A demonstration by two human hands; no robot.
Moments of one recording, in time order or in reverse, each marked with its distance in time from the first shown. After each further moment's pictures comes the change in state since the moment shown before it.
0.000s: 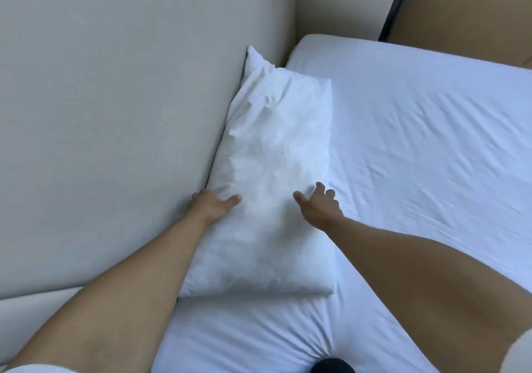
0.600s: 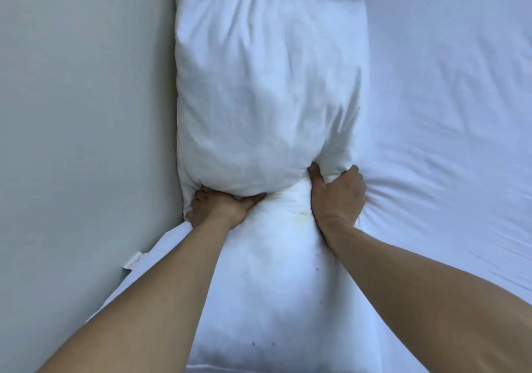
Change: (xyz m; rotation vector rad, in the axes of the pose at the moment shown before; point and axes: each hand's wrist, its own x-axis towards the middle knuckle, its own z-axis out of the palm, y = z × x) left_hand 0.178 0.062 0.123 0.106 0.125 -0.189; right_hand 0.213 0.031 0.080 0.355 0.520 0.063
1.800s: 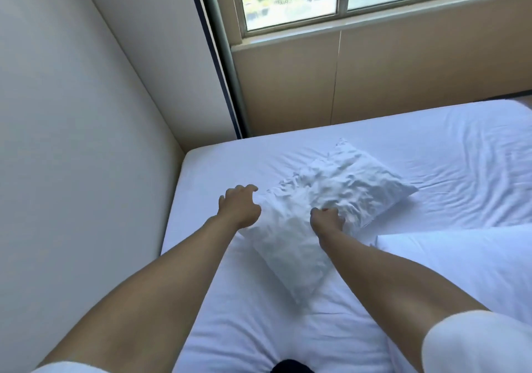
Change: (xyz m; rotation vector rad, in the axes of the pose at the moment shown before) left_hand -0.512 0.065 -0.124 0.275 0.111 1.076; right_hand -0.190 0.067 -0.483 0.490 0.112 0.426
